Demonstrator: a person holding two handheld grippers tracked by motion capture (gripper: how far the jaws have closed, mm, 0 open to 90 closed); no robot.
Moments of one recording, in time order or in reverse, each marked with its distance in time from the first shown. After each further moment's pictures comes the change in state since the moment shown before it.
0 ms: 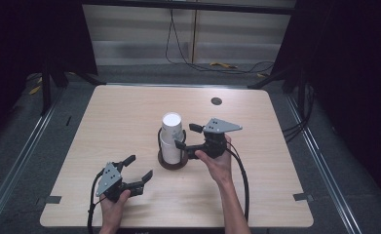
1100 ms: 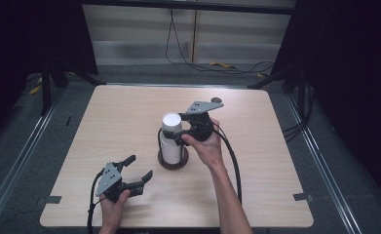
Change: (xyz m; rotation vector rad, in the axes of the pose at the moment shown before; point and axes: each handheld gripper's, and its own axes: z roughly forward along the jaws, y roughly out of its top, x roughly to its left) left arm 0.000 0.000 0.000 -0.001 -0.005 -0.004; right arm -0.008 0.042 0.040 0.141 0.075 -0.019
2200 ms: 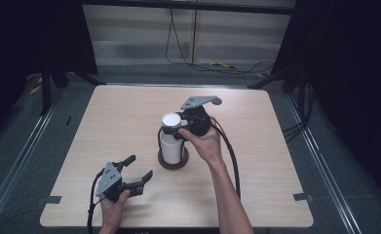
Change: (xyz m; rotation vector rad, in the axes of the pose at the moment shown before) left arm 0.000 0.000 0.000 0.006 0.001 0.008; right arm -0.002 0.015 0.005 0.085 -0.011 -0.025
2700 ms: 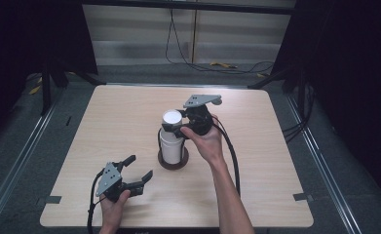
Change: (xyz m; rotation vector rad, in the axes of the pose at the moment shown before) left arm 0.000 0.000 0.000 0.000 0.000 -0.004; right arm 0.000 0.004 -0.009 -0.052 -0.002 -0.005
